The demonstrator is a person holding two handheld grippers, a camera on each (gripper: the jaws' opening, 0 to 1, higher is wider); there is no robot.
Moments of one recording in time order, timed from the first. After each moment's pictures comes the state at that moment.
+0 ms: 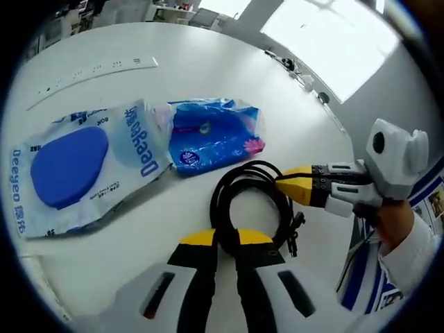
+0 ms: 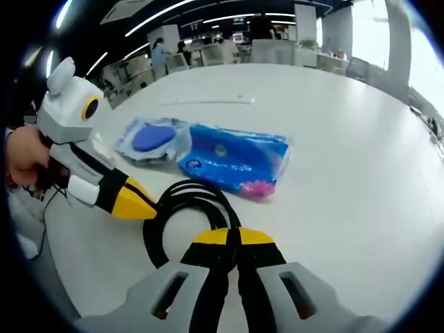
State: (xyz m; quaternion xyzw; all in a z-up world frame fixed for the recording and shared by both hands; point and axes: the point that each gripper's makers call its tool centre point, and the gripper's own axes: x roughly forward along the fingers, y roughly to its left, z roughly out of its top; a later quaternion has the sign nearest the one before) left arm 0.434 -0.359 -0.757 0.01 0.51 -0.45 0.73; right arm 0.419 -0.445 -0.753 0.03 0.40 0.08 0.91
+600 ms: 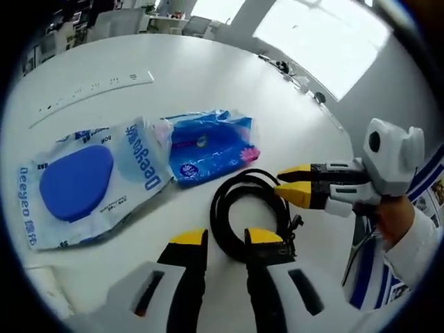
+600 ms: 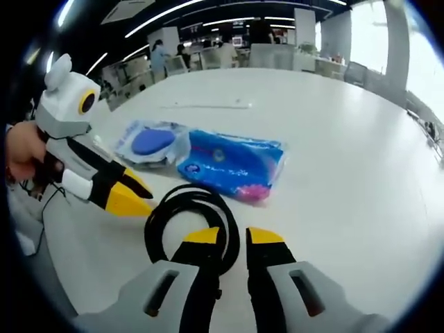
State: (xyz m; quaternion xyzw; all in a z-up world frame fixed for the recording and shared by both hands) left arm 0.439 -0.357 -0.743 0.02 0.48 -0.46 0.74; right arm 0.418 -0.447 -0.743 0.02 0.38 0.07 0.92
